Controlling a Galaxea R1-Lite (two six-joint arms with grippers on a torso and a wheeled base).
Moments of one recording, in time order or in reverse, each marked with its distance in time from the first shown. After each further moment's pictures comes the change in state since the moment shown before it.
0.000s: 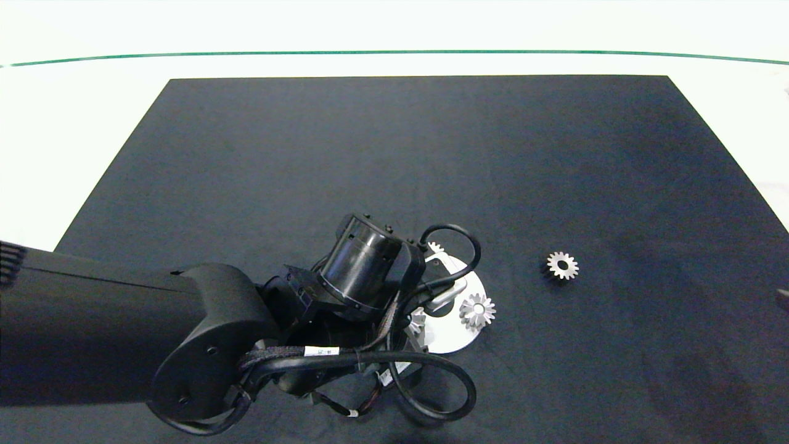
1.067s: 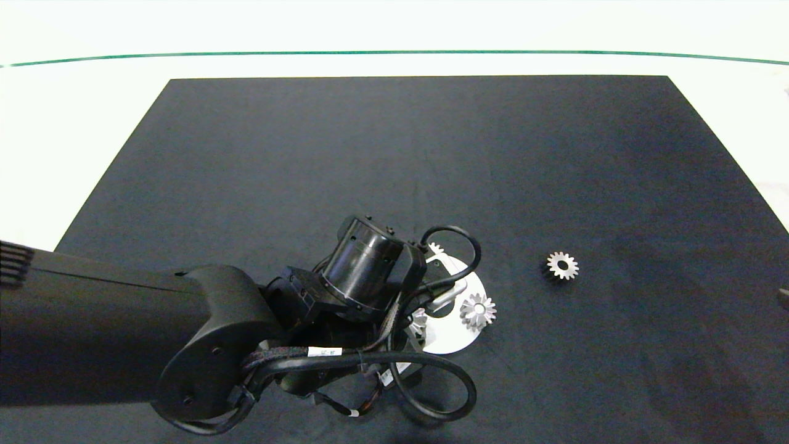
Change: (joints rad) left arm 0.001 0.009 0.000 0.001 0.000 0.000; right arm 0.000 -0.004 0.000 0.000 0.000 -0.001
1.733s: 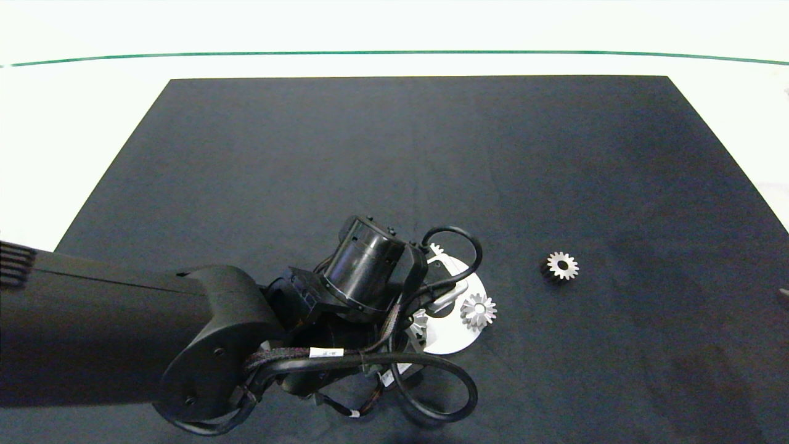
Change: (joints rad) left arm -0.001 0.004 -0.002 0.003 0.000 0.000; right arm 0.000 -0.001 0.000 0.000 0.000 0.000
